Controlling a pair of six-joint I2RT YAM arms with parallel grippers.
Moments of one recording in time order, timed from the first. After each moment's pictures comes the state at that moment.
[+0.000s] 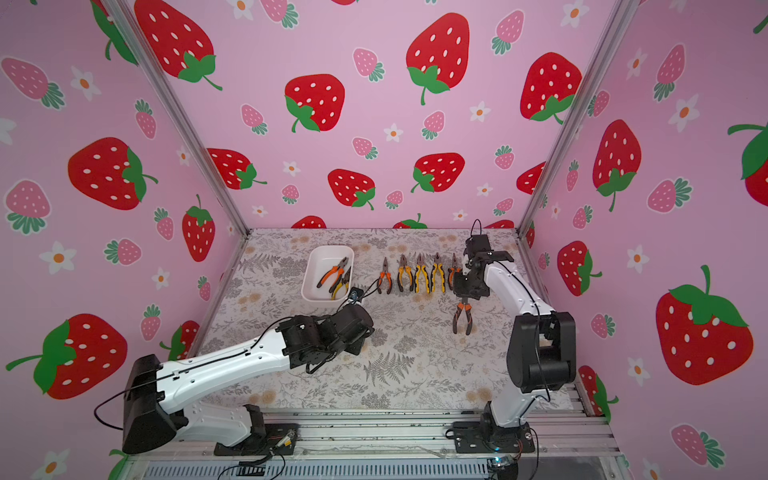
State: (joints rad) left arm -1.05 1.36 1.12 -0.79 -0.47 -0.55; right arm 0.14 1.69 1.32 -0.90 -0.02 0.16
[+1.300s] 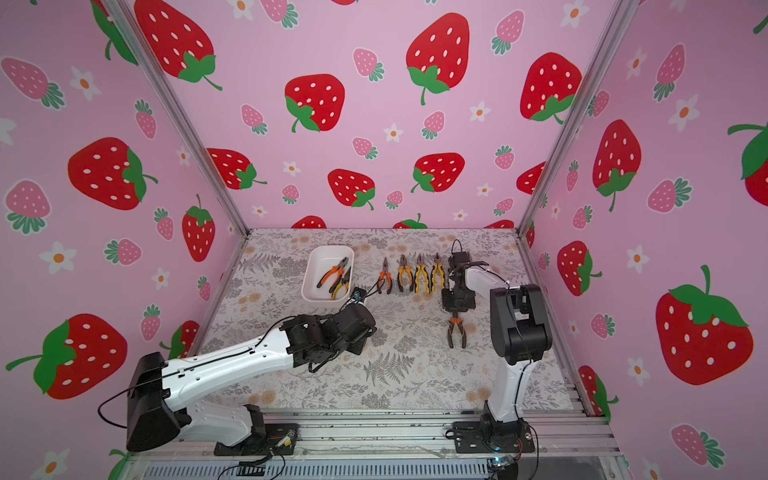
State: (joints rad) left arm -1.05 1.38 1.13 -0.78 -0.46 -0.54; right arm 0.21 1.92 1.29 -0.81 0.07 0.16
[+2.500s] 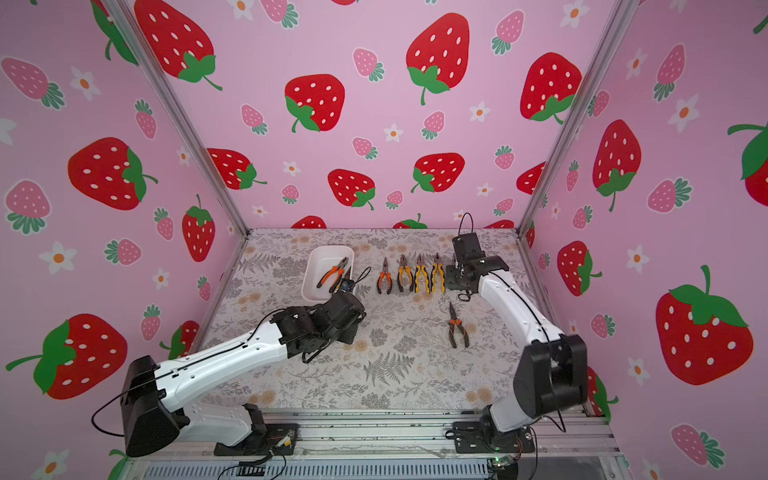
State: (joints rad) left arm -0.91 1.35 1.12 -0.79 -0.43 -0.49; right arm 0.30 1.48 1.31 -0.81 0.27 0.25
